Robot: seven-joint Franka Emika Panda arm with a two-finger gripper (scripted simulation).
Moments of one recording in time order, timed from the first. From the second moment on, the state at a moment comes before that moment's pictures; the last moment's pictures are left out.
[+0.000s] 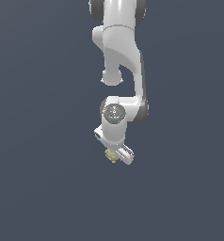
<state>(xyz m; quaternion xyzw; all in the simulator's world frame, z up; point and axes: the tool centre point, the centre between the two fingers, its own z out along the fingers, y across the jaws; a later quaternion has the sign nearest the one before) 0.052 0.007 0.046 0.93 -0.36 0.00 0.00</state>
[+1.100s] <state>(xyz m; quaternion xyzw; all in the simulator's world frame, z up) 0.052 0.010 0.048 0.93 -0.36 0.00 0.00</state>
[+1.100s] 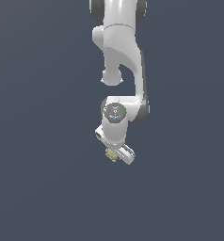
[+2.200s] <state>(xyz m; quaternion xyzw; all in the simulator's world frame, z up) 0.030 0.059 0.245 0.93 -0.36 0.00 0.00</state>
